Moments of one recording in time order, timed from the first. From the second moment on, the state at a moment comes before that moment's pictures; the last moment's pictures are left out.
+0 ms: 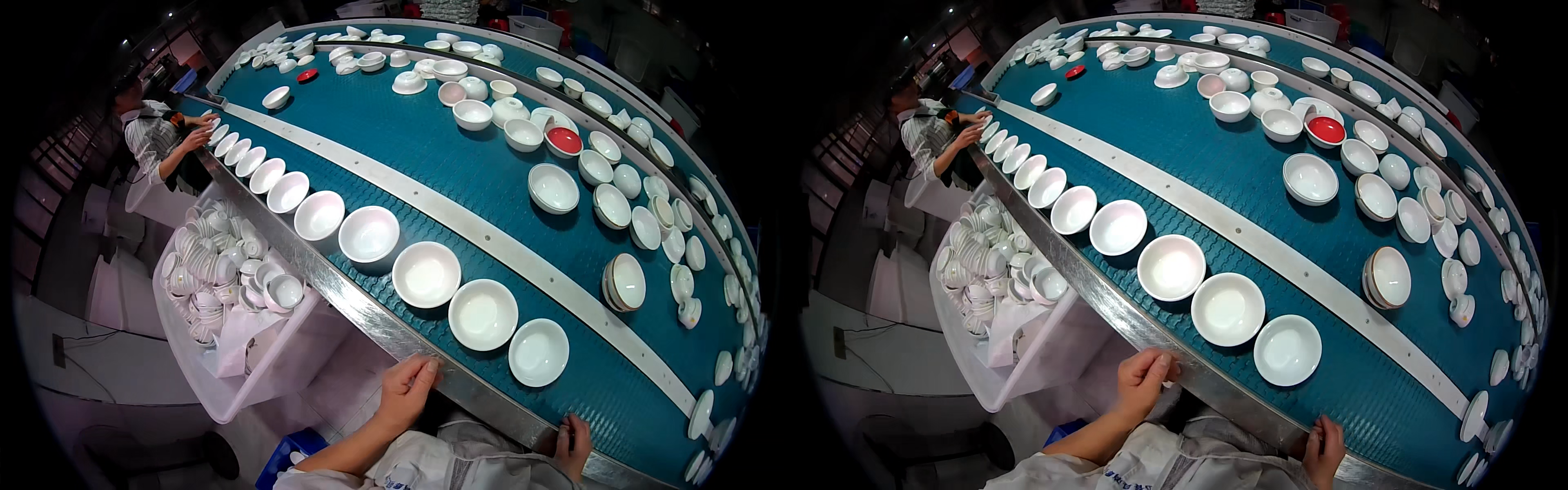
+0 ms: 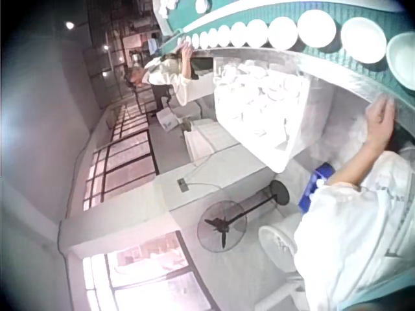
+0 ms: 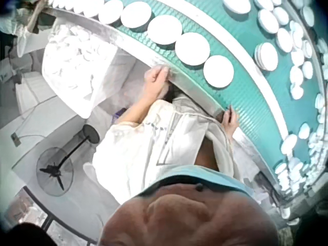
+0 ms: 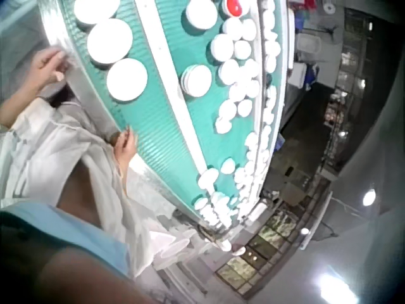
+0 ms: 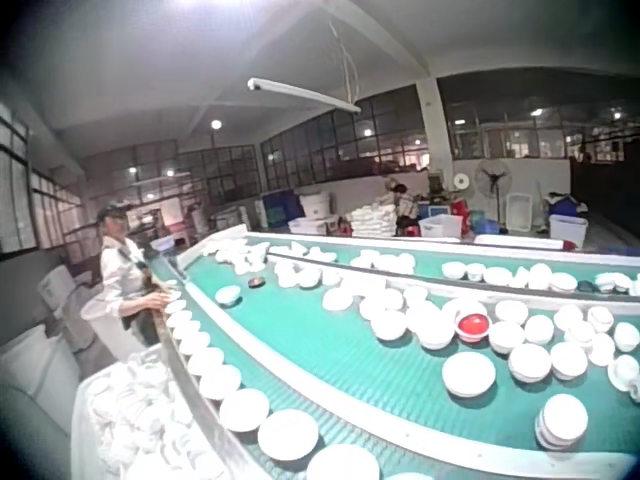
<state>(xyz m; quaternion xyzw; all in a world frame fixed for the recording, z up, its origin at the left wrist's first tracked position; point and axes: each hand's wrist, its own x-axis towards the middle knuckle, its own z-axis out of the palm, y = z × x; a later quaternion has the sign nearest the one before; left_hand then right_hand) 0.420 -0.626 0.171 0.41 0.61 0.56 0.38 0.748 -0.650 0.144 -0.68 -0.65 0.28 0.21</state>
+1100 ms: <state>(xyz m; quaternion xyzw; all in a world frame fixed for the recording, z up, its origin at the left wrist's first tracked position) 0.507 -0.619 0.109 0.03 0.57 0.78 0.26 0.962 -0.709 0.119 -0.53 -0.78 0.17 0.28</state>
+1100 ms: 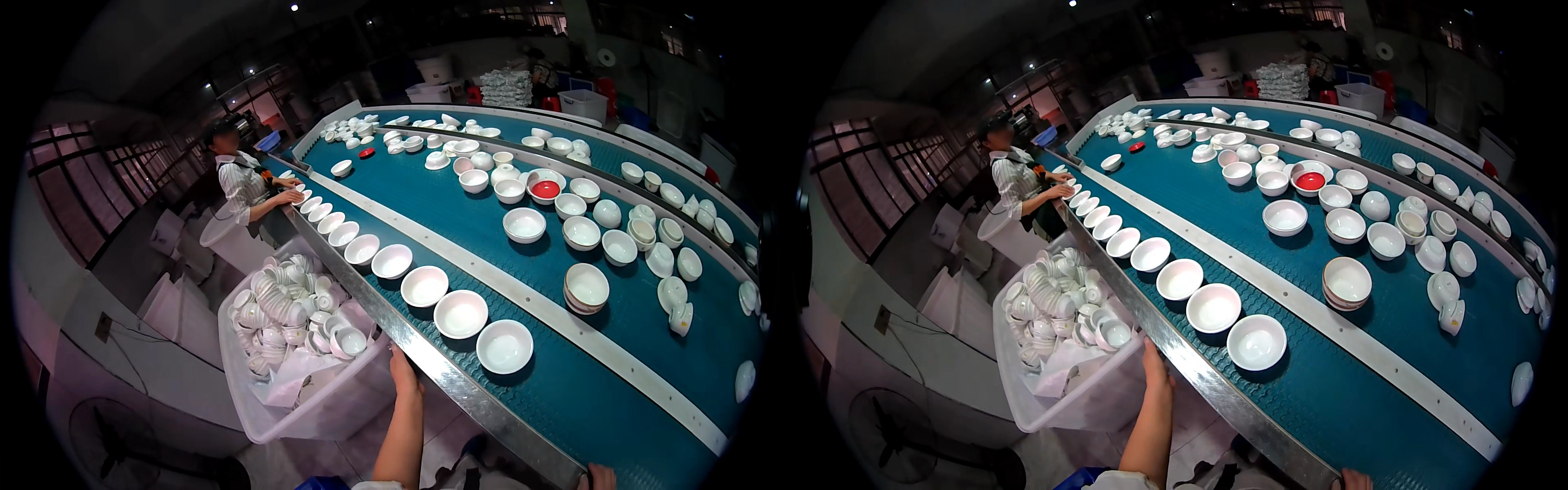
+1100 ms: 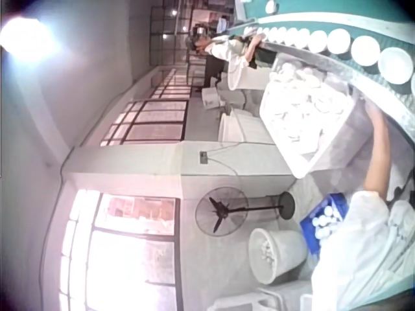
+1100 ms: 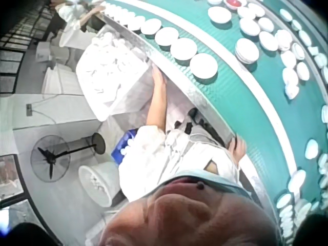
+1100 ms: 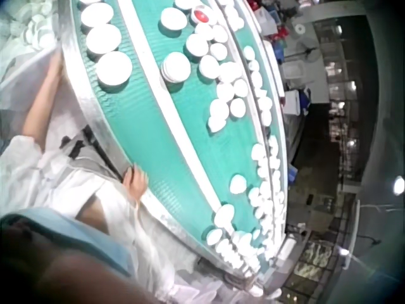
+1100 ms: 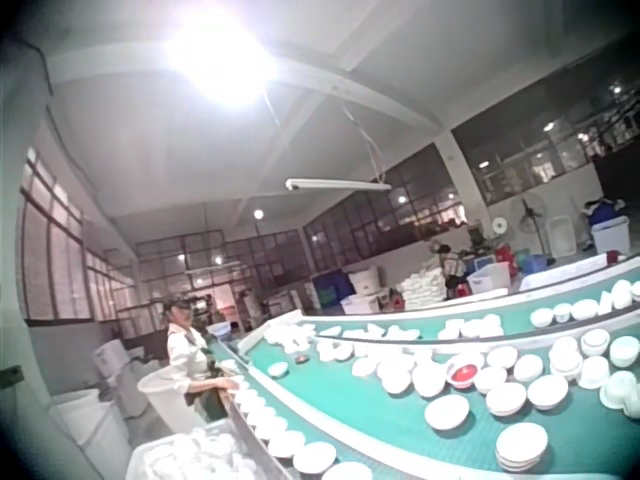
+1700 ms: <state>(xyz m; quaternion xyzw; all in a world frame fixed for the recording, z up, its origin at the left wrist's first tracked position) 0.581 -0.633 0.084 0.08 0.64 0.72 0.27 1.043 -0.732 0.114 -0.51 -0.78 0.15 0.34</state>
